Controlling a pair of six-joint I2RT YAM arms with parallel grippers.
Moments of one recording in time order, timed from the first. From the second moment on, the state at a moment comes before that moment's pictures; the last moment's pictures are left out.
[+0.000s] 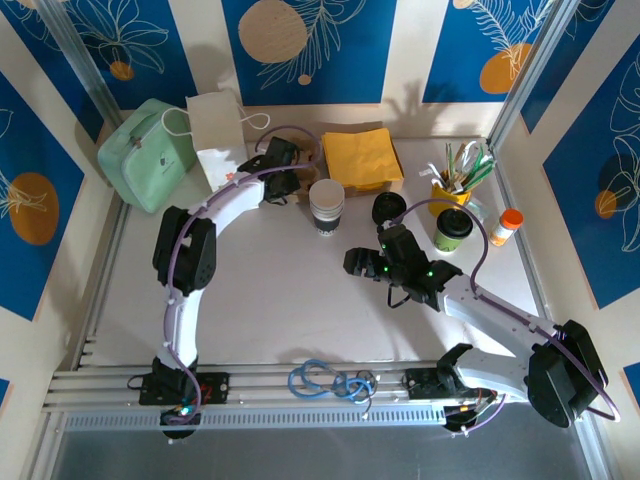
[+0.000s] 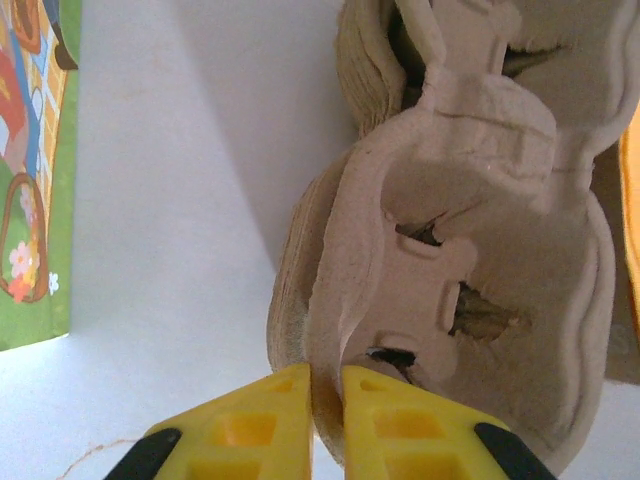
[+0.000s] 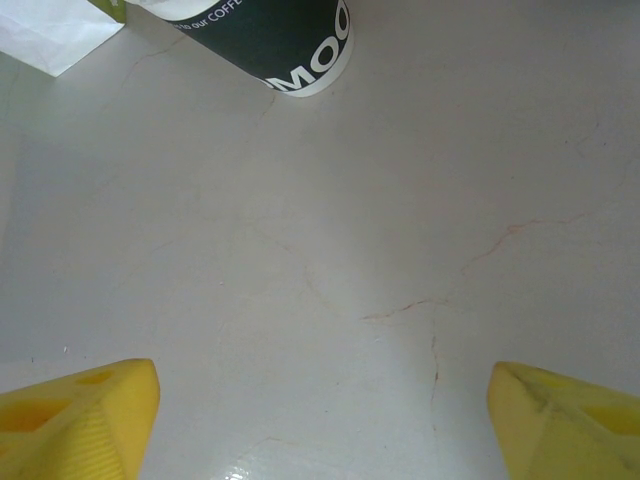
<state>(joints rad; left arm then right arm) -0.46 2.14 1.78 -0.55 -0.17 -0.70 0.62 1.11 0.66 -0.33 -0.01 0.71</state>
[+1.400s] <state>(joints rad) -0.44 1.72 1.71 -0.60 -0.12 -0.57 0.60 1.11 0.66 -0.33 -0.03 0.71</state>
